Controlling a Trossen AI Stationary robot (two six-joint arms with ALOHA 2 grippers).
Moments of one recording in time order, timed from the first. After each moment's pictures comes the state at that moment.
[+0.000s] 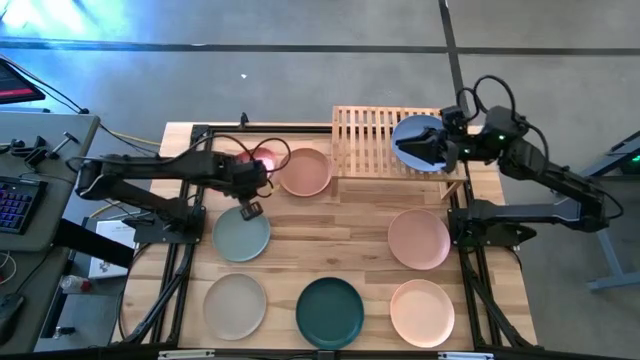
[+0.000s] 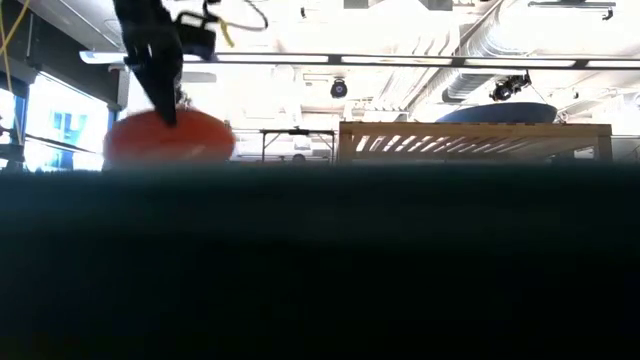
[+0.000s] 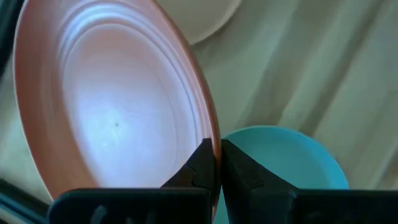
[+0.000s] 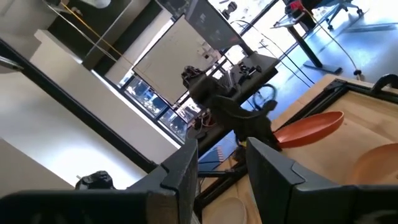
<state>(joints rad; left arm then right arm) 0.11 1.22 1.05 -1.10 -0.22 -0.25 -0.36 0.82 1.06 -0.20 -0.35 0.77</state>
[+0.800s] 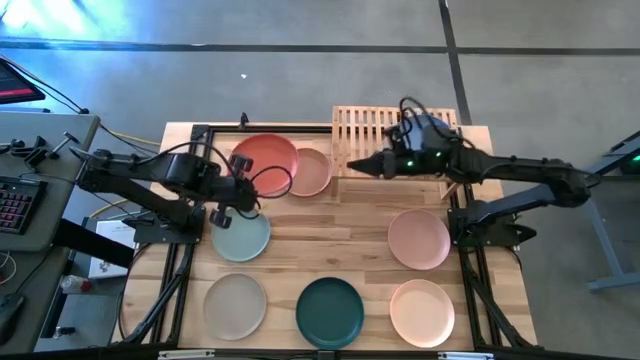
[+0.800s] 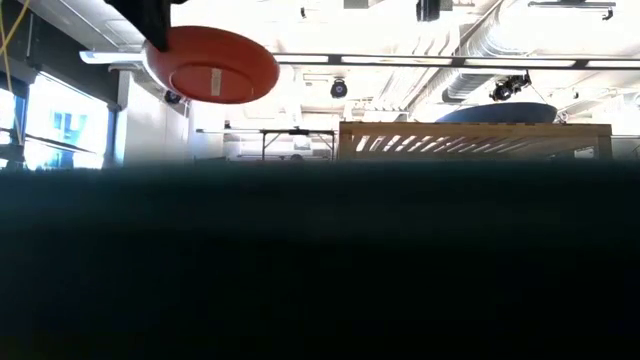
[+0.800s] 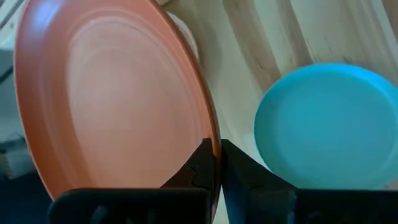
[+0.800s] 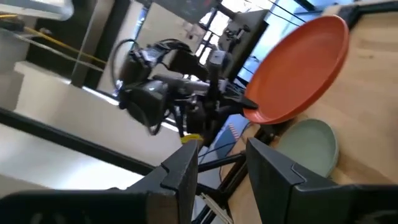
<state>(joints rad) -0.17 1.24 1.35 -1.37 -0.41 0.35 -0.14 1.15 1.06 0.03 -0.14 1.05</state>
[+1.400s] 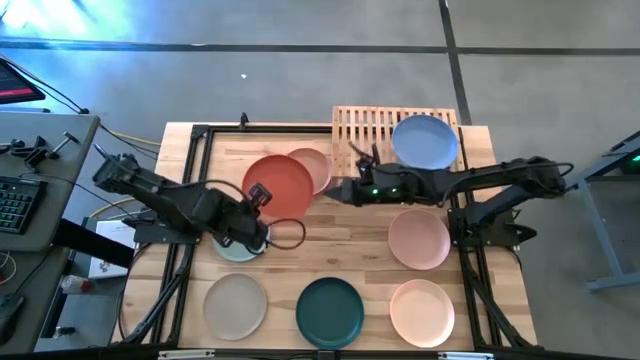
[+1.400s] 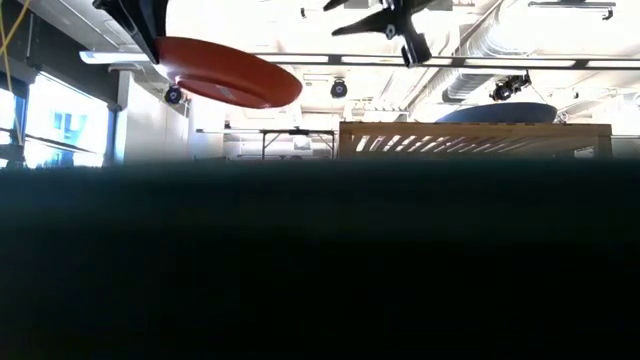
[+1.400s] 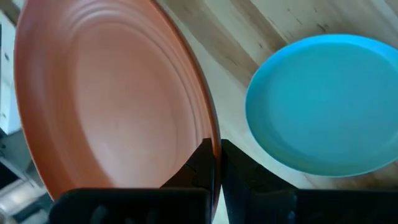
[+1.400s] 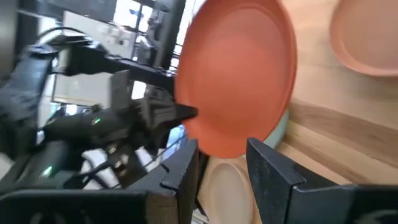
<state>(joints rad) -0.38 1.42 1.35 -1.38 -0.51 0.45 0.04 1.40 1.06 0.01 0.14 1.30</state>
